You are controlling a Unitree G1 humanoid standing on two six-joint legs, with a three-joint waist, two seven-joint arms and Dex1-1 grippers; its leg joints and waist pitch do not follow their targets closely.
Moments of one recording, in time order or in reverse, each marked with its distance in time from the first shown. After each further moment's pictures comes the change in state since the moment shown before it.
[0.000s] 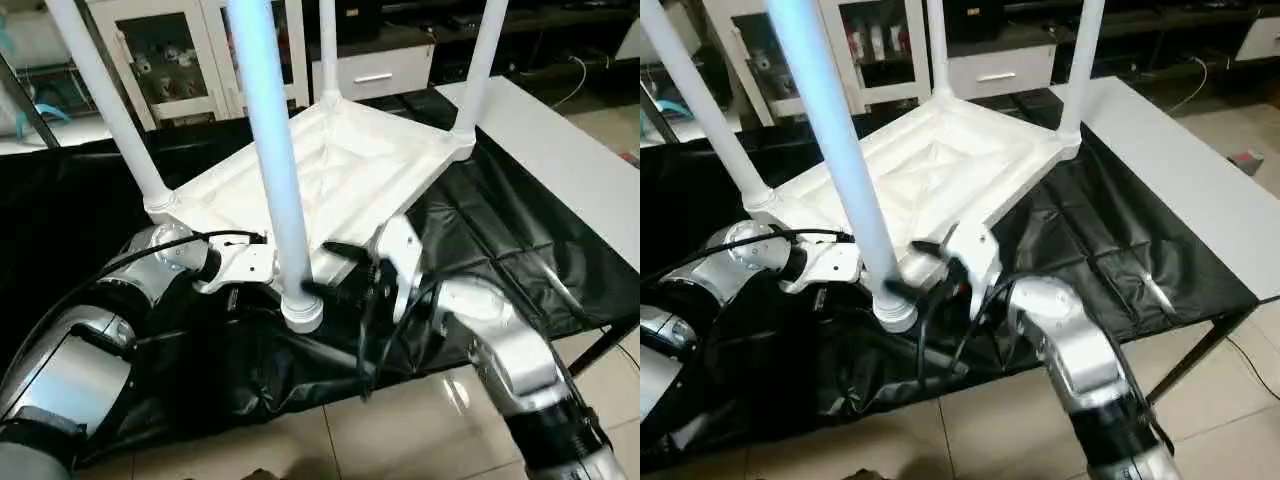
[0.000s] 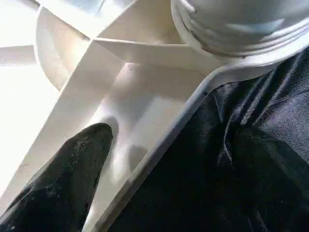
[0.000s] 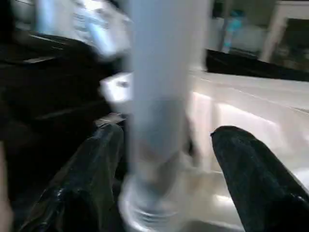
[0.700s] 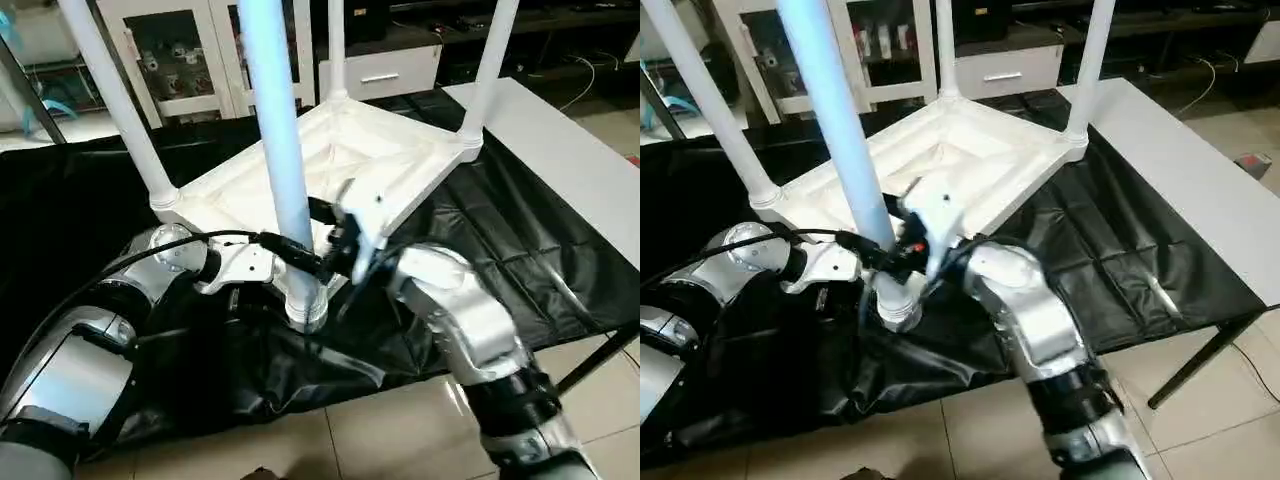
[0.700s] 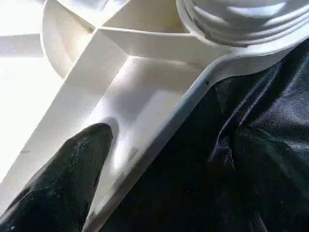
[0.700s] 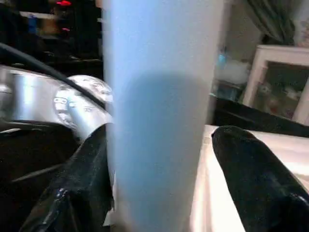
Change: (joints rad) left arm -0.001 -0.007 0.022 0.026 0.005 -0.021 0.002; right arm -0.183 0.189 0.003 0.083 -0.040 0.018 -0.206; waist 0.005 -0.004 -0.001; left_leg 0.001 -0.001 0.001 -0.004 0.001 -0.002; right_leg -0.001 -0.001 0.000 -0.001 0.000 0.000
